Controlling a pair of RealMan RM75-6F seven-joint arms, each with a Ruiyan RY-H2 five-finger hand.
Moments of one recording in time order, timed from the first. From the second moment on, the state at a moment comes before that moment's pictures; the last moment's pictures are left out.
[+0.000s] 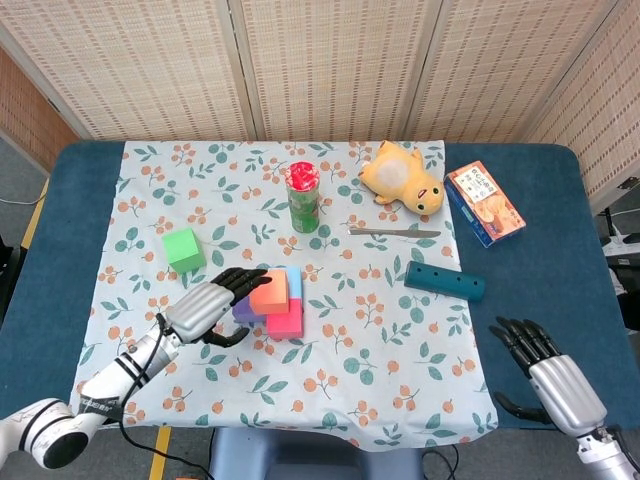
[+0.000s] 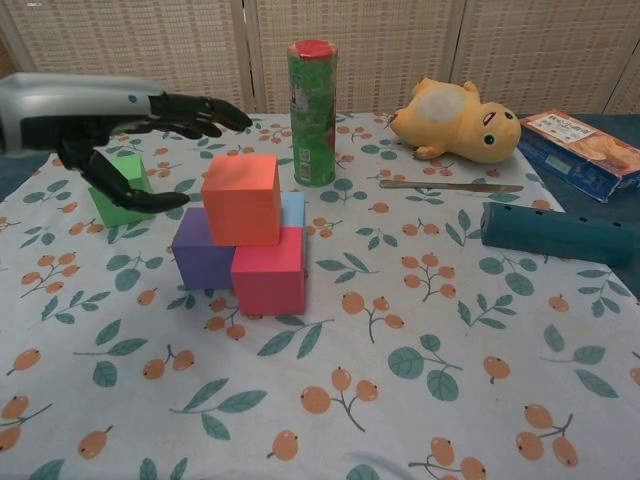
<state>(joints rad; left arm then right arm) -0.74 -1.14 -0.17 -1.87 1.34 0.78 -0.05 0.09 -1.00 -0.12 -1.69 -1.81 1.48 0.15</state>
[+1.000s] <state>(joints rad) -0.89 -1.37 -0.18 -1.70 0.98 0.83 0.33 0.10 -1.01 -0.12 -1.69 -1.78 1.45 0.14</state>
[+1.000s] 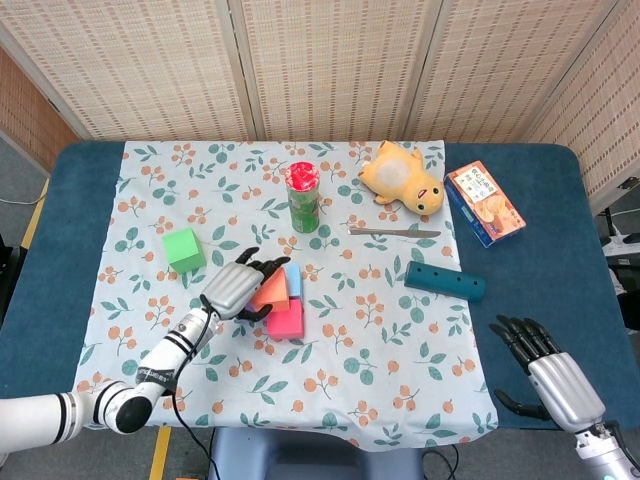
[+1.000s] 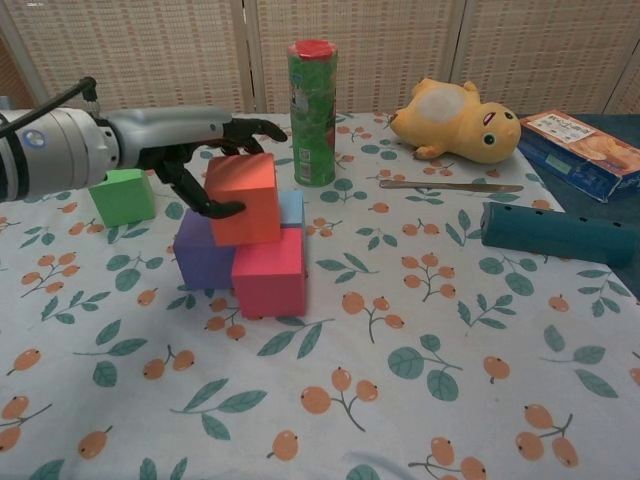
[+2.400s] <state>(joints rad) -0.56 -1.31 -0.04 -1.40 1.23 1.01 0.11 0.10 -1.00 -0.13 -1.69 -1.79 1.46 0.14</state>
